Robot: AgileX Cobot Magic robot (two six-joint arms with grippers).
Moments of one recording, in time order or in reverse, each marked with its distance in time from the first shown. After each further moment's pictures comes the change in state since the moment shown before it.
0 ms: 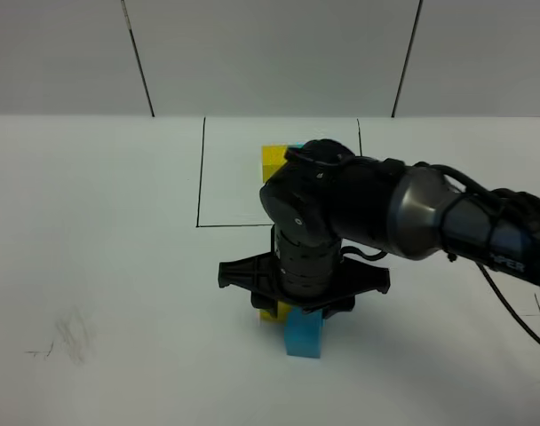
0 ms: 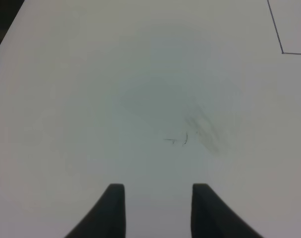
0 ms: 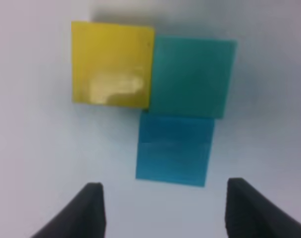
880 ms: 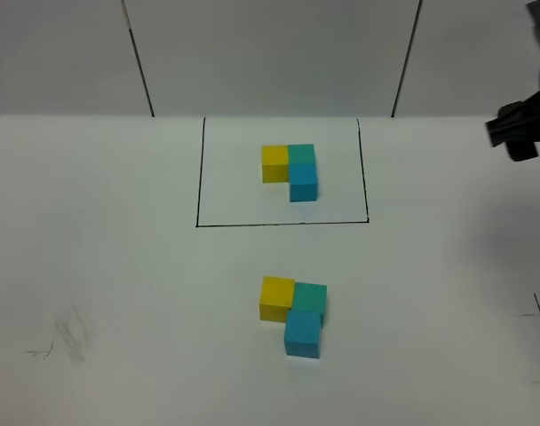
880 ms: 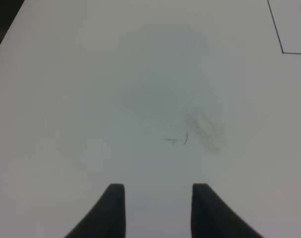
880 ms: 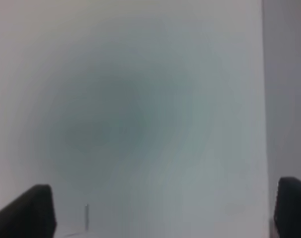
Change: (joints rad) left arm 0.000 0.000 0.000 0.000 0.000 0.000; right arm -0.537 -0.316 0.000 -0.510 0.127 -0.510
